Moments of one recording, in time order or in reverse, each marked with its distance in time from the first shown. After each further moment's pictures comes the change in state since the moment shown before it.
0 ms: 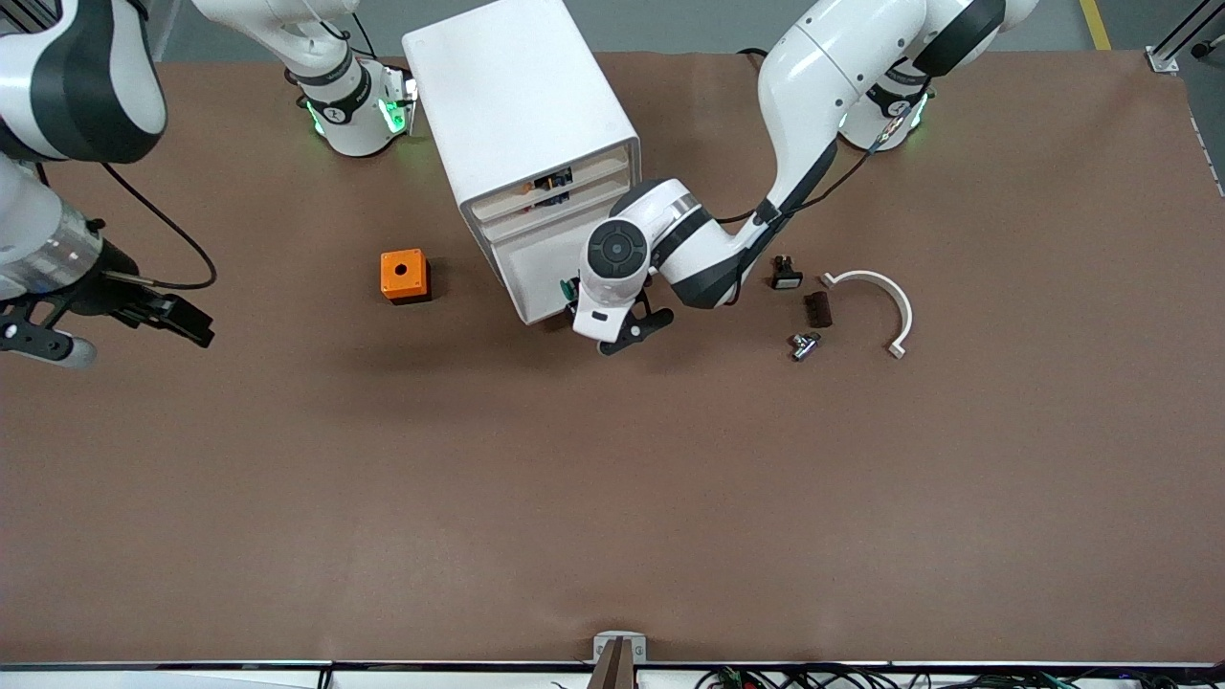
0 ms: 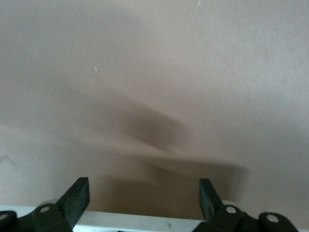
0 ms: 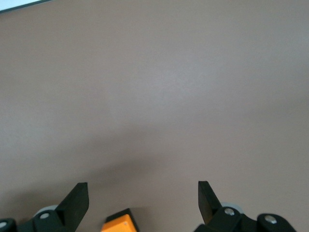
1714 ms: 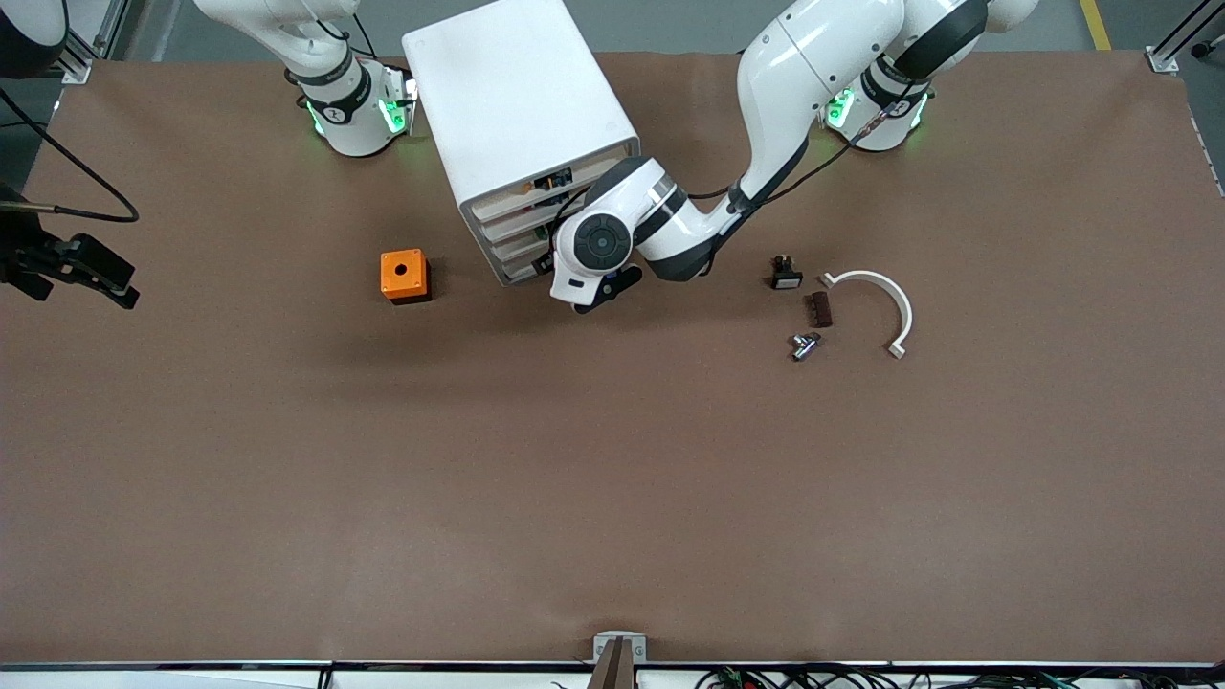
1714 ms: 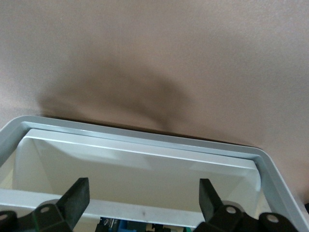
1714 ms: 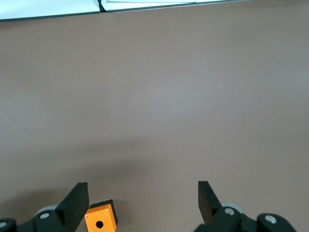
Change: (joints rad) left arm -0.015 0.026 -0.078 -0.029 -0.264 0.002 0.019; right arm -0.030 -0.036 0.003 0.148 0.000 -0.123 -0.174
